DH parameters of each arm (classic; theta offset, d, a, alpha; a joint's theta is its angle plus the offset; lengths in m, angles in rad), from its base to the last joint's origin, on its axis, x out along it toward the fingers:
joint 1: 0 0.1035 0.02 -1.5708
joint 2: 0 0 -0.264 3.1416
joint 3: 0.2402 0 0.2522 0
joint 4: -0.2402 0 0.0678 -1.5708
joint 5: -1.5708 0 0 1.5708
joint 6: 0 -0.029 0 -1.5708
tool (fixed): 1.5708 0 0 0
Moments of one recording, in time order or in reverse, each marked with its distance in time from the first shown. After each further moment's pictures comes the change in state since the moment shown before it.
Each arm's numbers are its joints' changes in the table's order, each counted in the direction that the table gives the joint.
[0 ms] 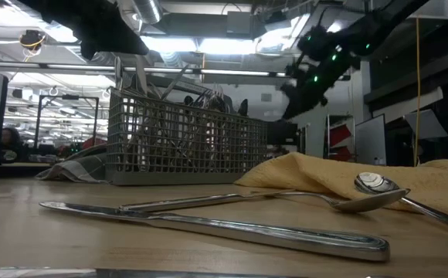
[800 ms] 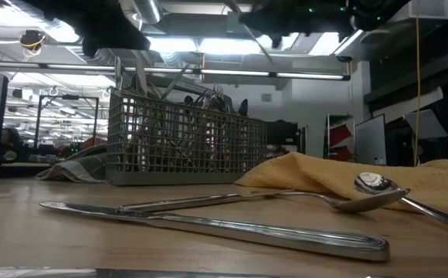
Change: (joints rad) left arm 0.000 0.000 0.000 0.047 0.006 -0.008; right arm 0.326 -0.085 -0.005 0.562 0.475 -0.043
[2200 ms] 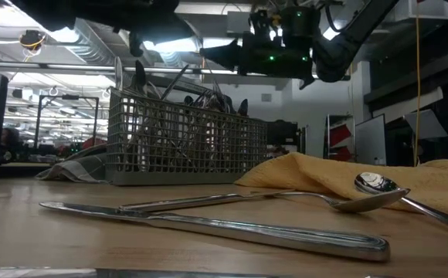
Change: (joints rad) left arm 0.270 0.328 0.004 0.843 -0.081 -0.270; right arm 0.071 0.434 -0.003 0.553 -0.032 0.201
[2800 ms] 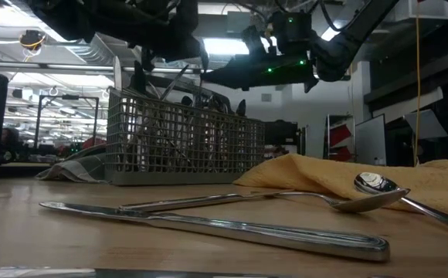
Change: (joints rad) left arm 0.020 0.144 0.052 -0.004 -0.008 0.042; right arm 0.002 -0.002 0.000 -0.188 -0.151 0.079
